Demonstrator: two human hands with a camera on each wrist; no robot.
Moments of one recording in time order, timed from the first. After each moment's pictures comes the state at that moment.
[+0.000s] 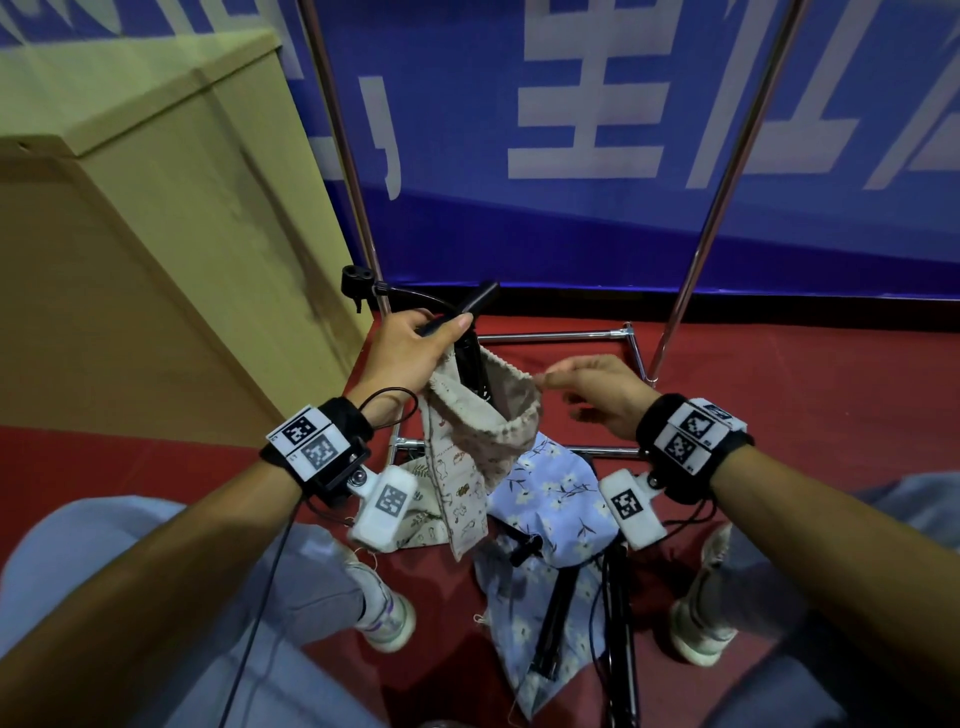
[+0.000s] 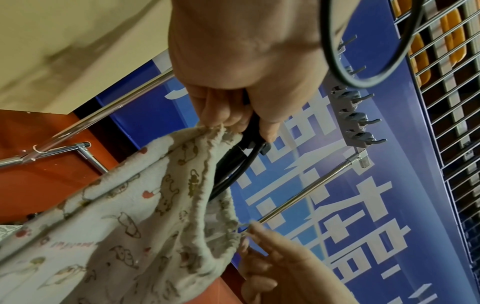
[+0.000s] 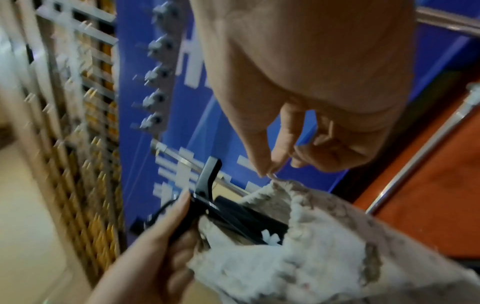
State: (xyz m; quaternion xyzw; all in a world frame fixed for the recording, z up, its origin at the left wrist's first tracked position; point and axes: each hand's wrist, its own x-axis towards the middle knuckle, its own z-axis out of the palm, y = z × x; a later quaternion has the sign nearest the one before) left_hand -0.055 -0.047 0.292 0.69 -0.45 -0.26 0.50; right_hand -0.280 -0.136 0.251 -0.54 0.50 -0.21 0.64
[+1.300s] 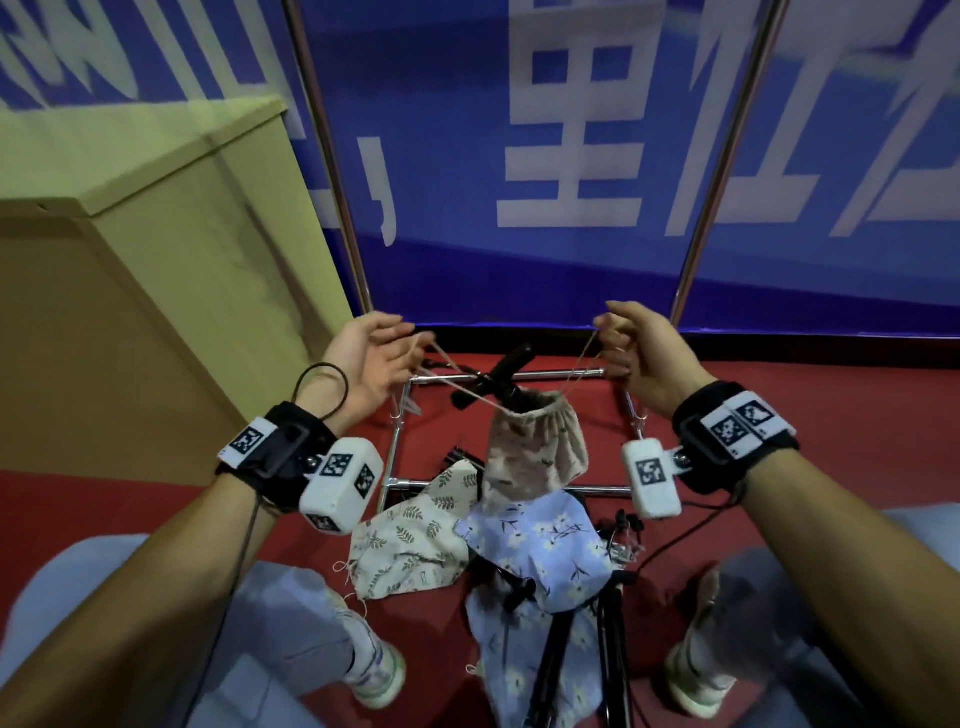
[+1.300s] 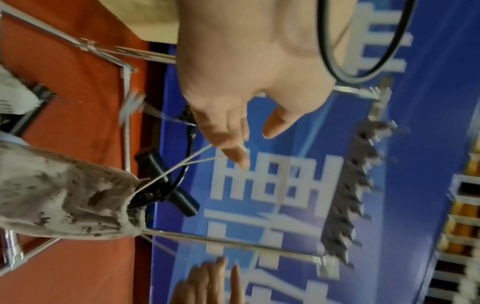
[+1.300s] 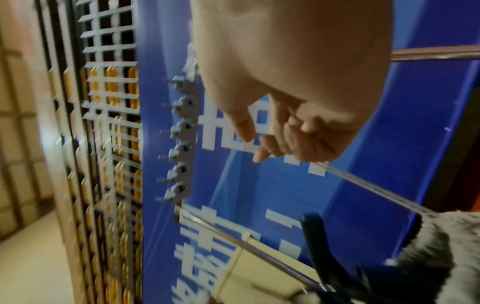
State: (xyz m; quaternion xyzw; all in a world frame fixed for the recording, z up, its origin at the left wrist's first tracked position) left_hand -0.027 -0.055 0.350 0.50 -0.18 -0.58 0.62; right_hand -0.314 -0.193 0.320 -0.39 0.36 -0.38 0.76
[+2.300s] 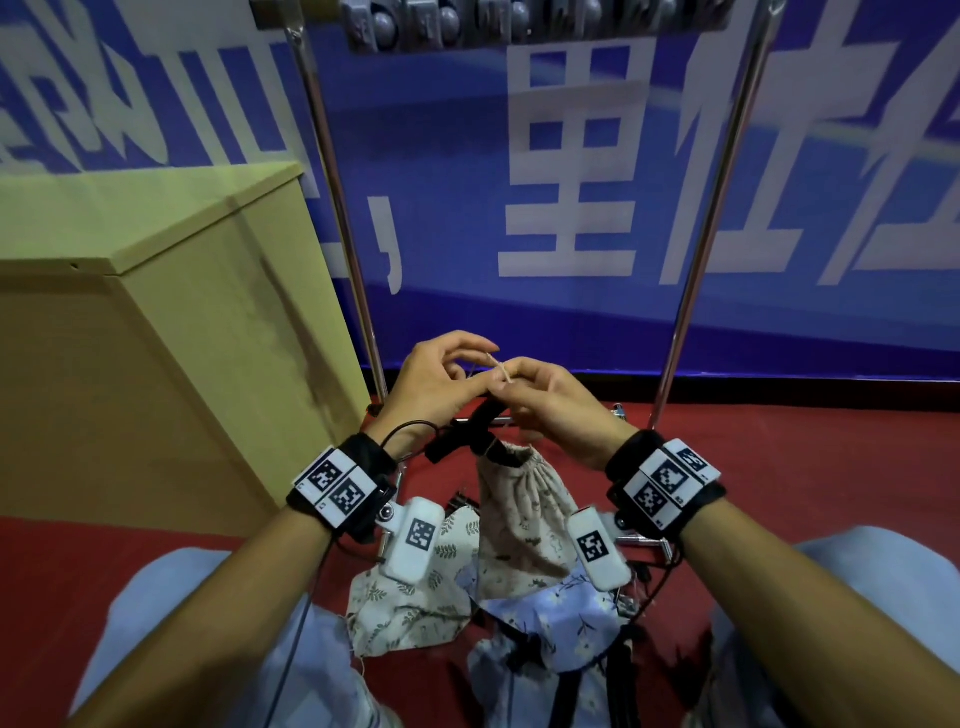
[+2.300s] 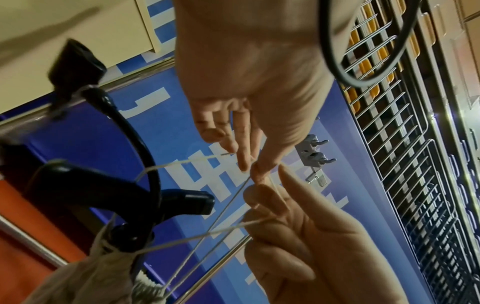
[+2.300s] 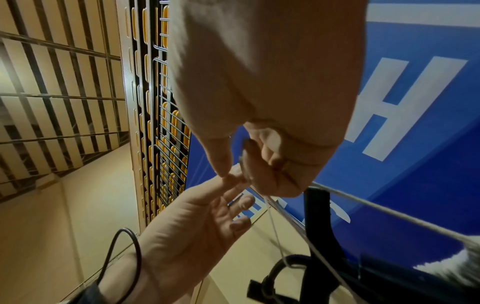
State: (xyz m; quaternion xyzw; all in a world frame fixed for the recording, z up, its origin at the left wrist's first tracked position) left_hand -0.078 -0.080 0.359 0.58 -0.58 -0.25 0.52; right_hand -0.250 -0.132 0.346 -0.63 0.24 -0.29 0.68
